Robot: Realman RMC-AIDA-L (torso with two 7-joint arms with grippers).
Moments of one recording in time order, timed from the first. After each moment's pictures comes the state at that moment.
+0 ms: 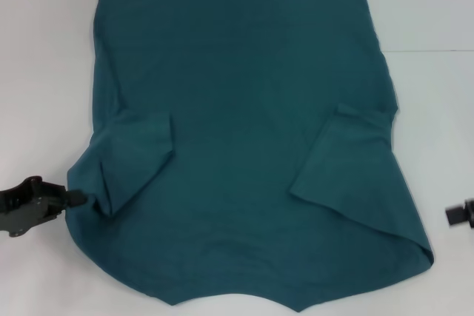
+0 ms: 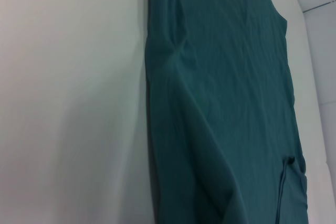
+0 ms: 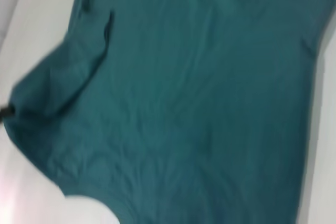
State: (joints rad) left arm -0.46 -2.06 0.32 0.83 2.40 1.60 -2.49; right arm 0.62 1.81 -0.64 -0.68 -2.45 -1.78 2.31
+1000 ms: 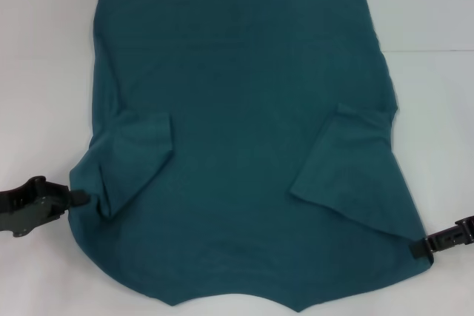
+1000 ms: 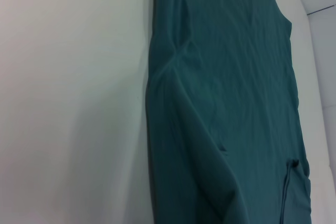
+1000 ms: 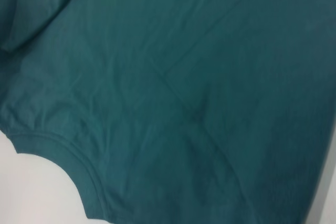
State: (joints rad) left arm -0.47 -2.06 0.33 0.80 2.40 1.57 -2.49; right arm 0.65 1.91 -0.71 -0.67 -2.55 -1.64 2.24
